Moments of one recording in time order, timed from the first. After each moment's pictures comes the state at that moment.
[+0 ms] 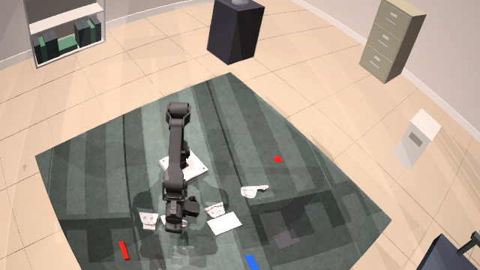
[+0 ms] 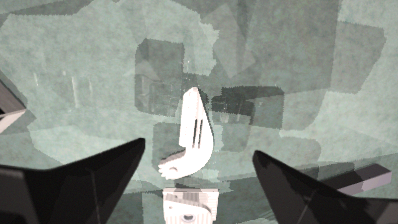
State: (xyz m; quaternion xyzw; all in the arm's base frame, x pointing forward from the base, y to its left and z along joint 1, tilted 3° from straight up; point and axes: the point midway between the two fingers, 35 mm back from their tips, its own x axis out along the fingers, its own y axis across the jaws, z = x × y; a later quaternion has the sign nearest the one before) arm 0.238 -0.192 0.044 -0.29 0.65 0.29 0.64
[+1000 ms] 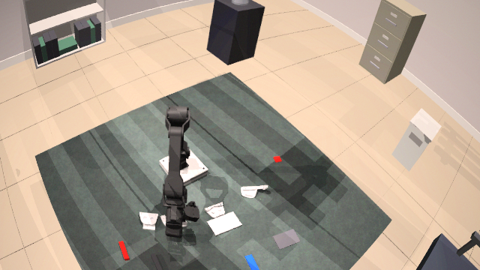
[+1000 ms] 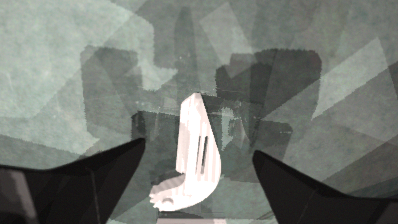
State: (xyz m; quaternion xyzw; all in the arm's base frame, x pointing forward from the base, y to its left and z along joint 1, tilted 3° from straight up) arm 0.235 -0.191 0.005 -0.29 0.65 0.29 0.64
